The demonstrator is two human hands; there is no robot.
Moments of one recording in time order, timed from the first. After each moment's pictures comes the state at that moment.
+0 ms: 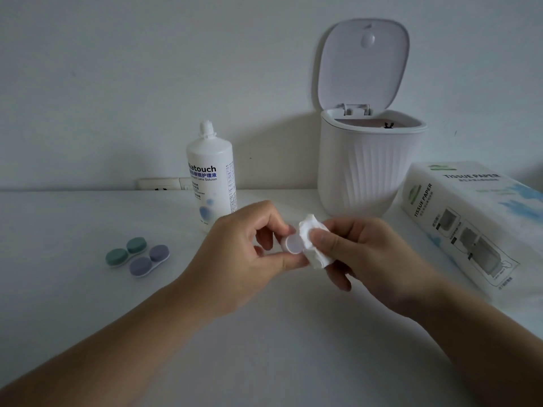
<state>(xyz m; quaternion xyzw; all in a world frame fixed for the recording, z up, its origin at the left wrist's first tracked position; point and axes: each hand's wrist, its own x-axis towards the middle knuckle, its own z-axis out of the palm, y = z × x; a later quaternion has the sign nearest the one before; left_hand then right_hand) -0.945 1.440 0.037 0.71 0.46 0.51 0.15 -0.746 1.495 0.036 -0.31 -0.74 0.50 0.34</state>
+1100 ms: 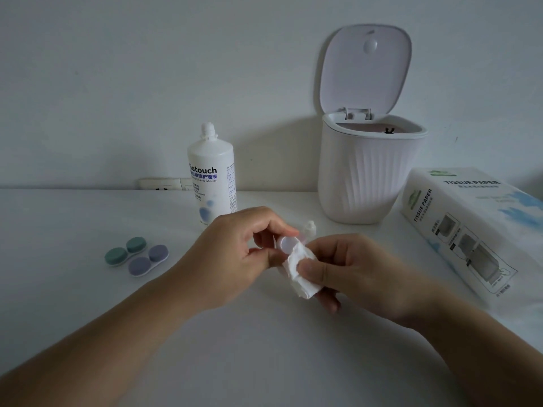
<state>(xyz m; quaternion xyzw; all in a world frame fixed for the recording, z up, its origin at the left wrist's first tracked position) -0.961 1.446 0.038 0.76 0.45 0.44 0.14 -0.746 1.493 0.036 -0.27 -0.76 0.54 0.23</state>
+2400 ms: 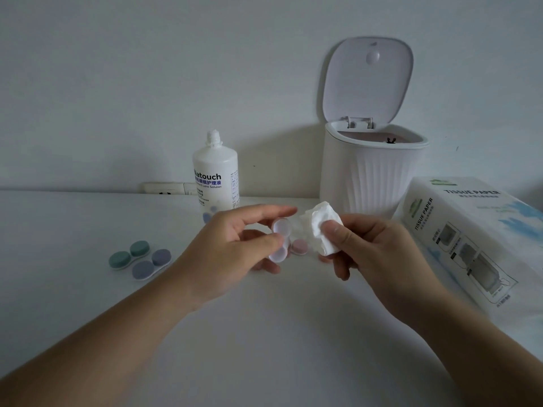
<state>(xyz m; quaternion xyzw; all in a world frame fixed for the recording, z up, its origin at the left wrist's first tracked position) -0.958 1.445 0.048 0.58 0.46 0.52 0.43 -0.745 1.496 0.044 -0.35 -0.68 0.47 0.44</state>
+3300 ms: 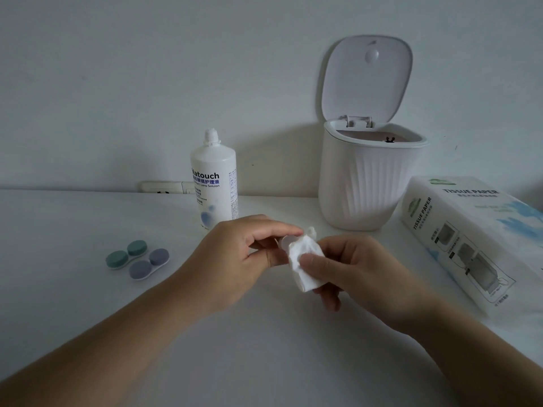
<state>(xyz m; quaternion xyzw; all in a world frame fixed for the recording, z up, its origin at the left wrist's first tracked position) -0.956 1.445 0.040 0.71 0.49 0.45 0.22 -0.750 1.490 0.041 -0.32 -0.73 0.53 0.29</state>
